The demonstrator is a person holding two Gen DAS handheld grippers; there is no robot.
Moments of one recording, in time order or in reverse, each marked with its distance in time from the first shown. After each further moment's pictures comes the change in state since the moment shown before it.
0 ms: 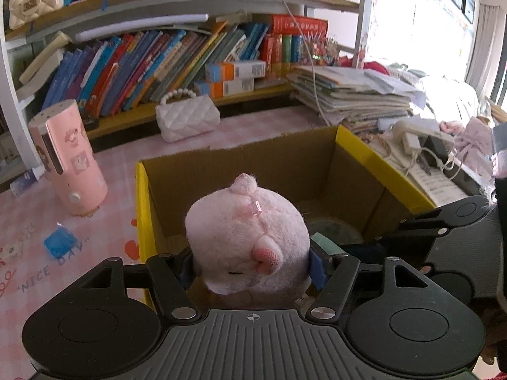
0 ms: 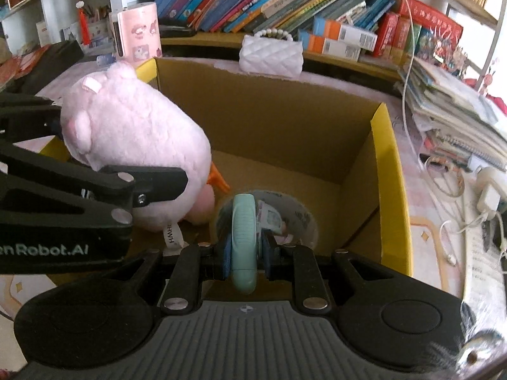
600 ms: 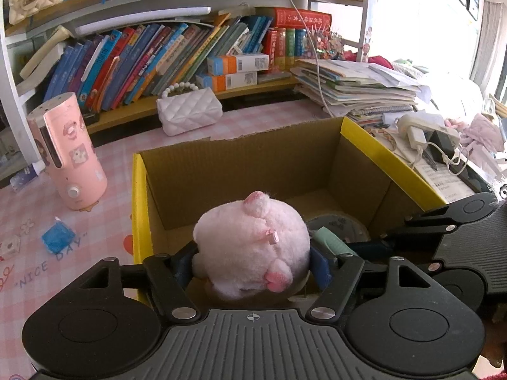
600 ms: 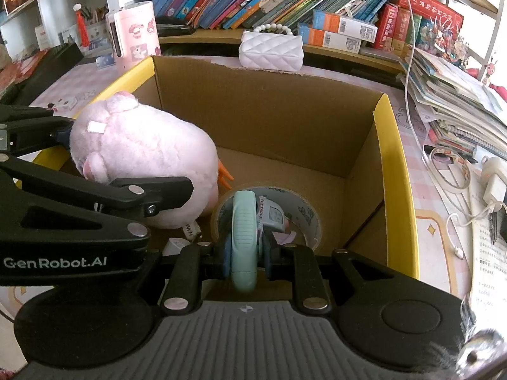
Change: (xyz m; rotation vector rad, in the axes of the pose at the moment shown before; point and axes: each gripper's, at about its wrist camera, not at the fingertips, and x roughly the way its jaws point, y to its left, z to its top) left arm 0.006 -0.002 -0.002 -0.003 0.011 0.015; right arm 0.002 -0.003 0.000 0.015 0.010 0.015
